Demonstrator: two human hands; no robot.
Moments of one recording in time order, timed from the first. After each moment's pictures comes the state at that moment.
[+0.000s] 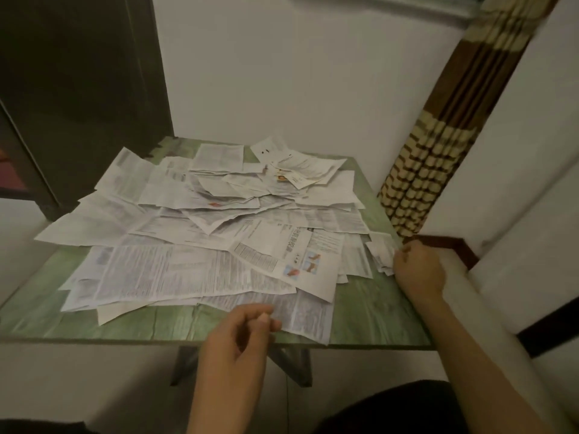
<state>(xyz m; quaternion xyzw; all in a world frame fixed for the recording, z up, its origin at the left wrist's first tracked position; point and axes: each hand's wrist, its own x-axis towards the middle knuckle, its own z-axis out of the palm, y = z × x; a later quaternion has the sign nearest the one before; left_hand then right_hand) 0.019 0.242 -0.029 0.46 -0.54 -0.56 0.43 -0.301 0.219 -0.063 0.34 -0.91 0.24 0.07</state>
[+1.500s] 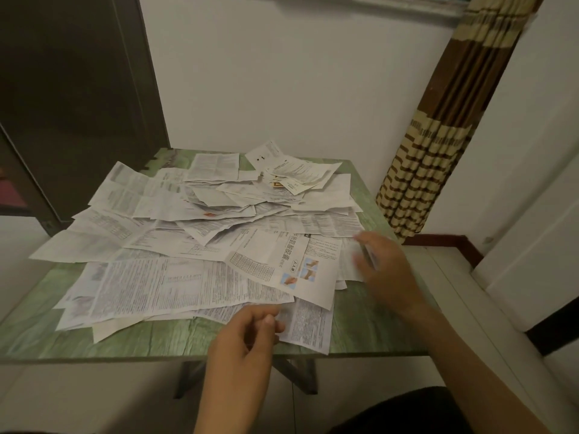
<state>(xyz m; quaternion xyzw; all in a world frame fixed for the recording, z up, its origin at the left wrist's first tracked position) 0.005 0.232 -0.028 0.46 -0.56 -0.55 0.41 -0.239 0.221 -0.034 0.56 -0.76 0.33 0.00</state>
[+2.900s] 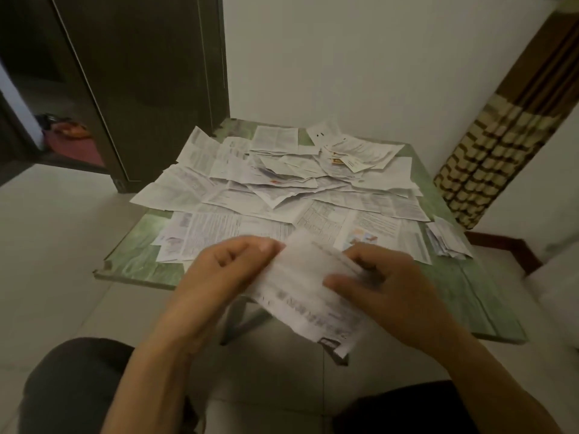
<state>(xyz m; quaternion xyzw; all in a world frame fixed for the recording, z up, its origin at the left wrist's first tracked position) 0.107 0.205 0.021 0.37 -0.54 -0.65 0.39 -0.089 0.263 0.025 0.69 -0.59 0.39 -0.18</state>
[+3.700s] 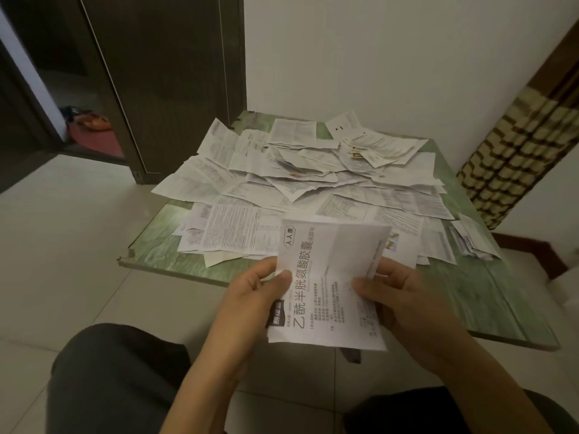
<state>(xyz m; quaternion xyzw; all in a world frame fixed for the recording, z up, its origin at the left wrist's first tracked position) 0.099 0.222 -0.011 0.43 -0.46 -0.67 0.38 -0.083 0.263 -0.002 0.38 -0.56 0.49 -0.55</state>
